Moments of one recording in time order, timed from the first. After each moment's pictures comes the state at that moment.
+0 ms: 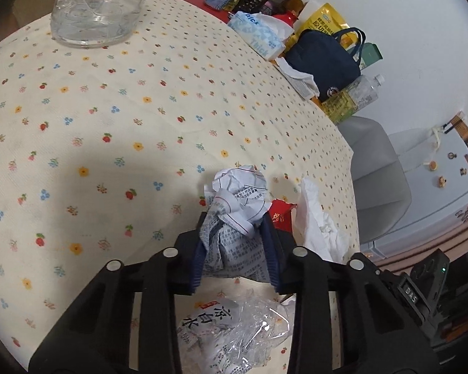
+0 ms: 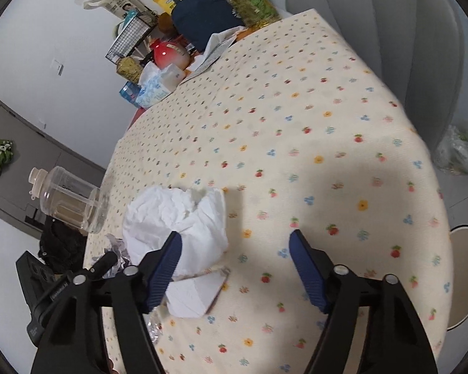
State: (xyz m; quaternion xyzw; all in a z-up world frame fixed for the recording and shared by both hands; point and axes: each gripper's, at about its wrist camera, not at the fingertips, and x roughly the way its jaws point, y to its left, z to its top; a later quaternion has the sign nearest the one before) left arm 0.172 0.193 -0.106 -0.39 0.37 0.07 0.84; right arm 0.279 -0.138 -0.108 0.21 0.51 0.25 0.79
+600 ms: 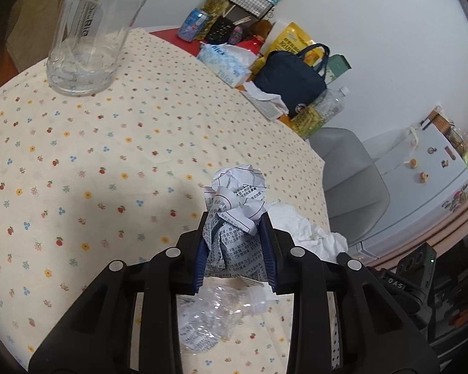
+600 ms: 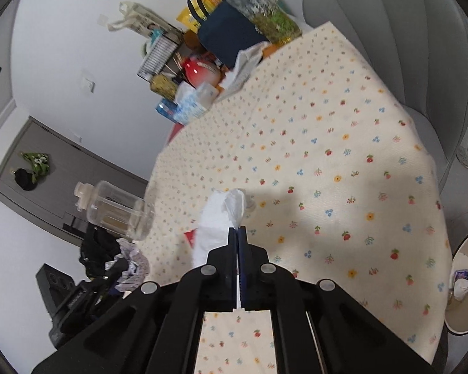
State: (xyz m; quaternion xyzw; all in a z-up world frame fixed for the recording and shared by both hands) left arm 0.148 0.175 -0.051 -0.35 0.32 0.05 0.88; right arm 0.268 -0.171 -0.069 0.28 0.47 0.31 0.78
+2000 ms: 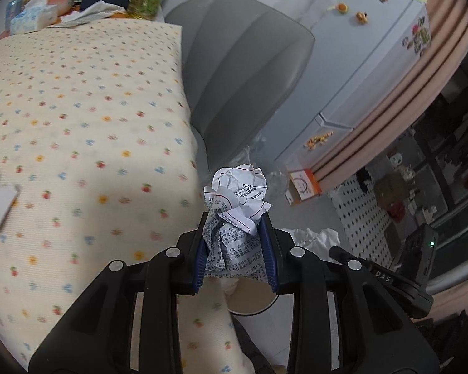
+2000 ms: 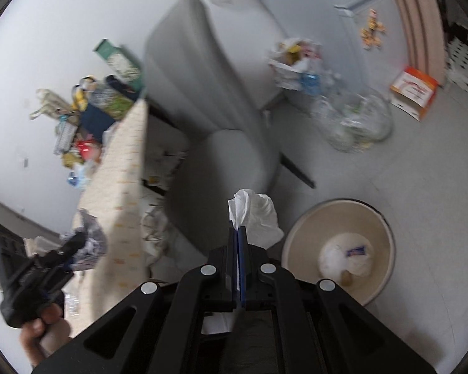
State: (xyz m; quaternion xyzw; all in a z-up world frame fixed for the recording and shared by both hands) left arm 0.233 -0.145 -0.094 -0.16 0.45 -0.15 0.87; right arm 0.184 -0.496 -0.173 0.32 0.46 0.08 0.83
